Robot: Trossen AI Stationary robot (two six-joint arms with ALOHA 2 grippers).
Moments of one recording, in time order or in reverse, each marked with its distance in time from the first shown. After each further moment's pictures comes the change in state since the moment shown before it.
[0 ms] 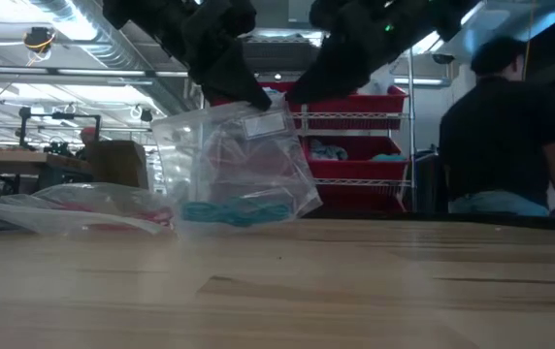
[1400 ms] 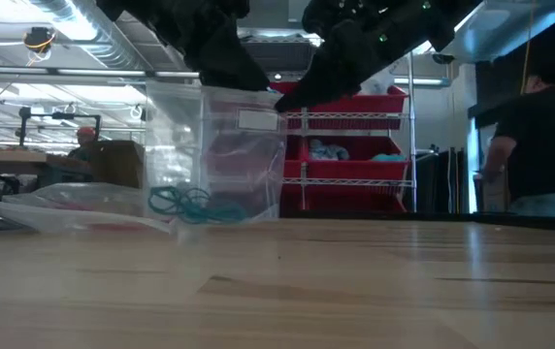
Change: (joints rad) left arm -0.002 -0.049 -0.001 -0.005 0.033 0.001; right arm 0.003 0.069 -0.001 0.080 -0.005 -0.113
